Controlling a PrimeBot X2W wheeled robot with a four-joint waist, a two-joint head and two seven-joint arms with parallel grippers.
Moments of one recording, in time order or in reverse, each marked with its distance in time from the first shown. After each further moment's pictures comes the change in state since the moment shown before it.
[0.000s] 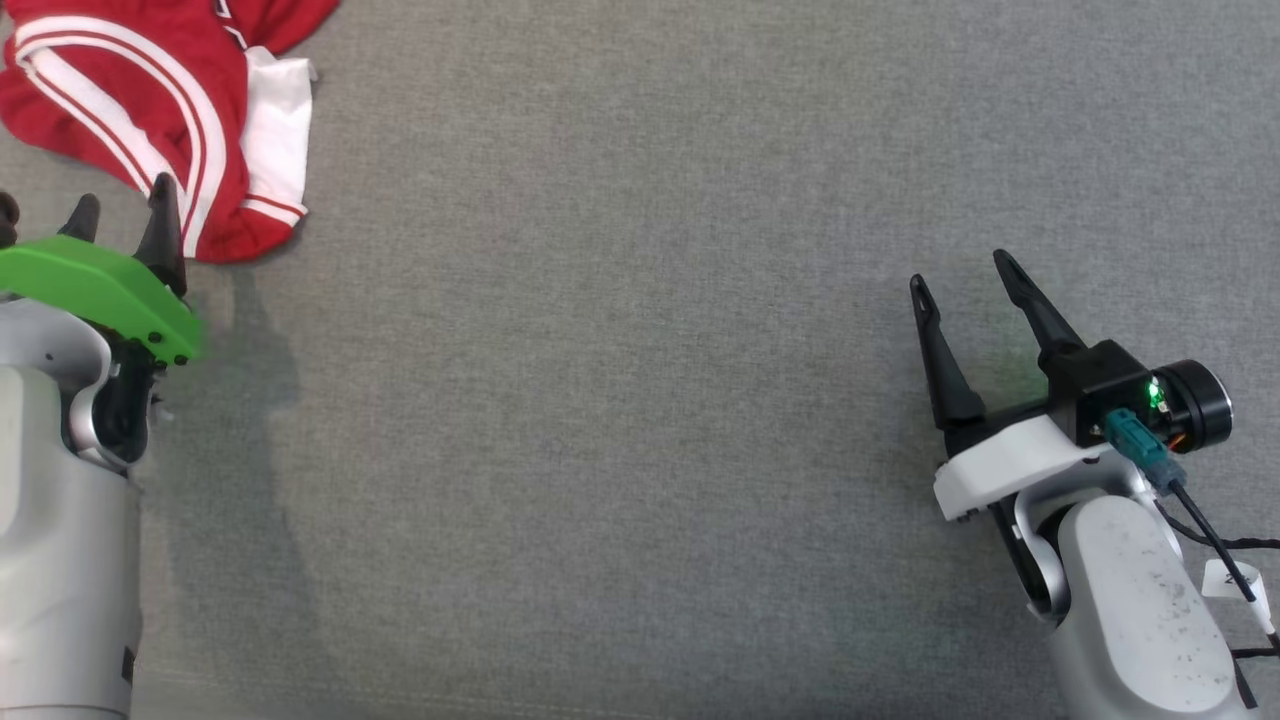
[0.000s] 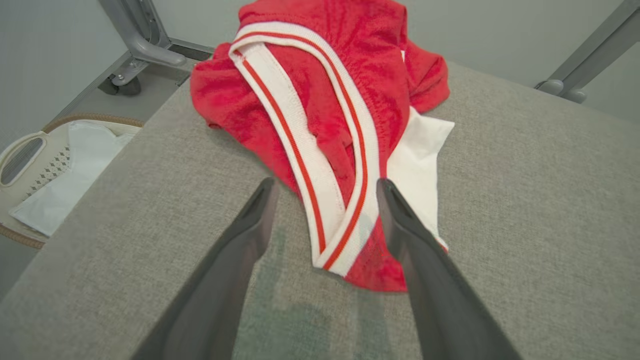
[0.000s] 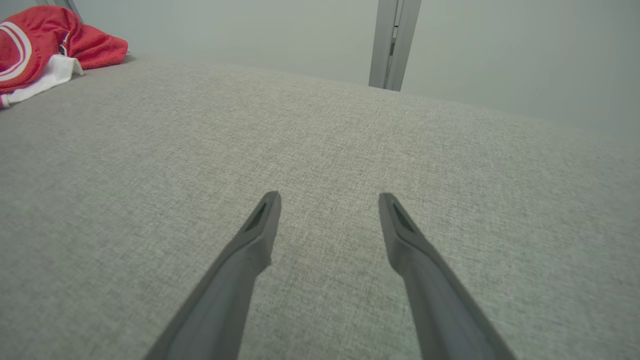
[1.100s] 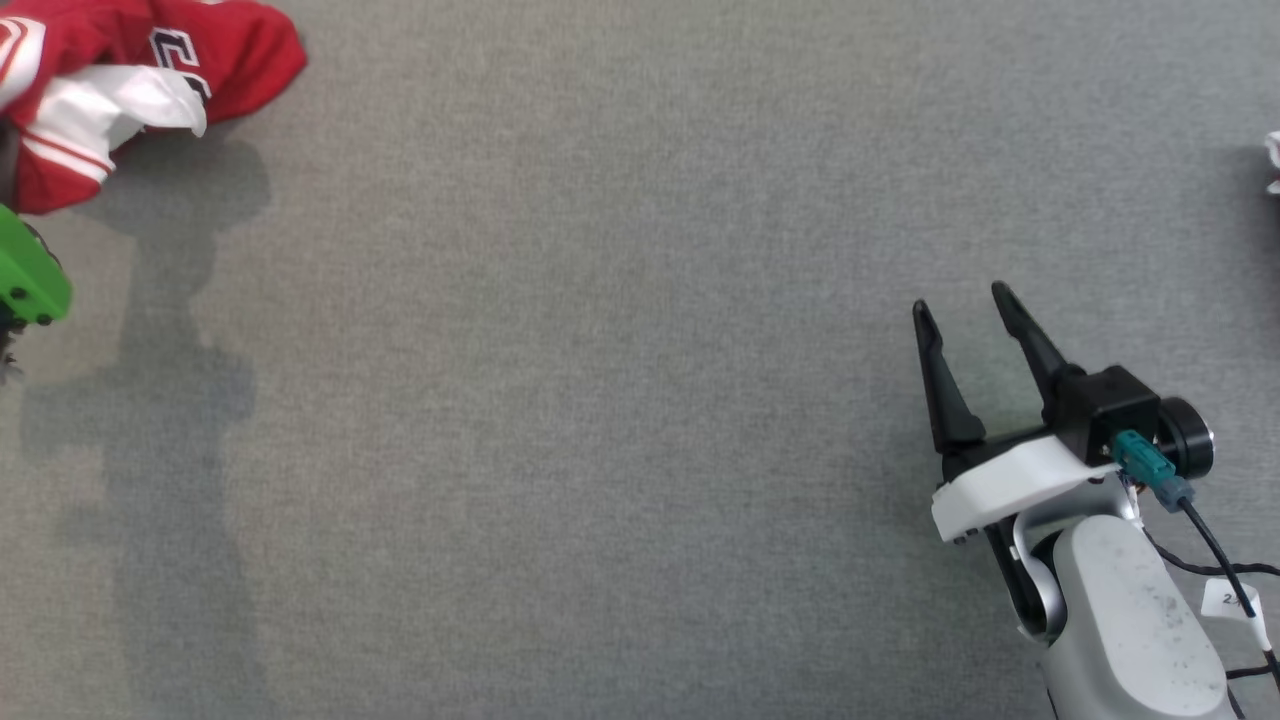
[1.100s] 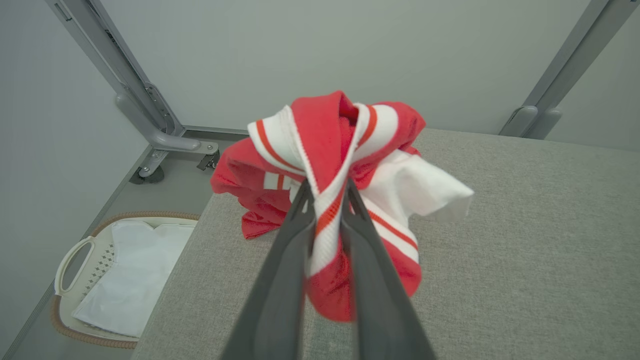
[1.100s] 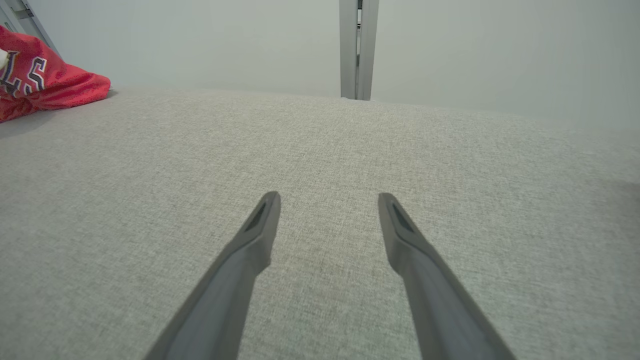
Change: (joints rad) left arm -0.081 0.206 -0.151 -0.030 -0.076 -0.005 0.046; right arm 0.004 0.000 0.003 0.085 0.099 0.000 -0.058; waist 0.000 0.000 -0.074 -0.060
